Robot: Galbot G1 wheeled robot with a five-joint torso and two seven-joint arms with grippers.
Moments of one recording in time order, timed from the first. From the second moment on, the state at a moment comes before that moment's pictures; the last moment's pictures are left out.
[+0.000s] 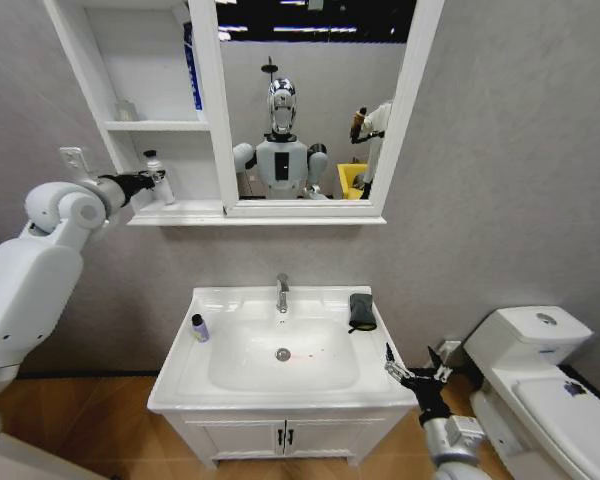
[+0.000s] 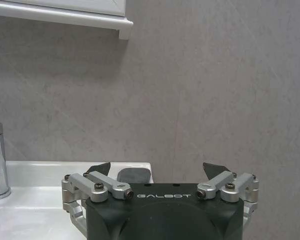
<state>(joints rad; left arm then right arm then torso) 0.04 -0.73 -0.15 -1.53 -1.05 0.62 -0.23 -1.64 1.55 0.75 2.20 0.08 -0.05 -0.01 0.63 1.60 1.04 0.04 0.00</state>
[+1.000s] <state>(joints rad) 0.77 -0.59 -0.73 -2.17 -1.23 0.63 -0.40 -1.62 1.56 0.72 2.23 0.05 -0.07 -0.01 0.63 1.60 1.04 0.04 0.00</state>
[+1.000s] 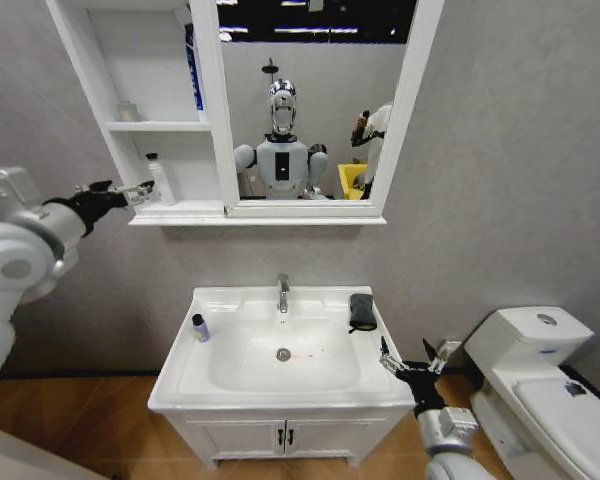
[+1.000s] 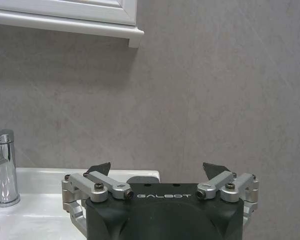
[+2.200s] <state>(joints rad) 1.17 -1.32 -0.53 -1.68 -0.21 0.19 -0.11 -1.60 1.55 0.74 2.23 0.07 -0.08 -0.02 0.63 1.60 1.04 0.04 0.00</state>
